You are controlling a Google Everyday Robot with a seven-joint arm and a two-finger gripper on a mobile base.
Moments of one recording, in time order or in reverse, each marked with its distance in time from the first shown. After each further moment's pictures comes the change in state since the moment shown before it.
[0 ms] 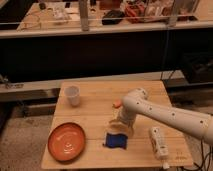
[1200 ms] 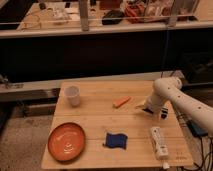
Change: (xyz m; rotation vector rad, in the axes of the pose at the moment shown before) arm 0.133 0.113 -0.057 0.045 0.024 0.213
